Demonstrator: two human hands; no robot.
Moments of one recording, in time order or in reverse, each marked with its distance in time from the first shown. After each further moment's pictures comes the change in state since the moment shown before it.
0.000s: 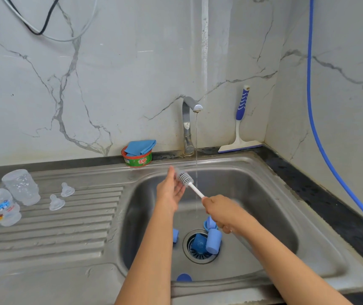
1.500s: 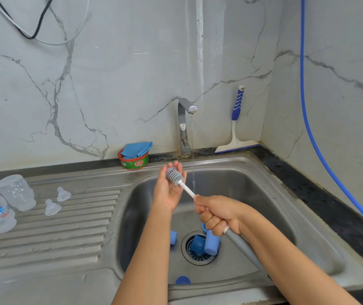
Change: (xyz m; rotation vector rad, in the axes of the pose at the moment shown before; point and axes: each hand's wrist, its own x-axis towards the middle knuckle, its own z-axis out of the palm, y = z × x) left_hand -0.006 0.011 0.010 -0.562 -0.253 -0.055; right_hand -0.001 -0.003 -0.013 0.502 -0.428 0.114
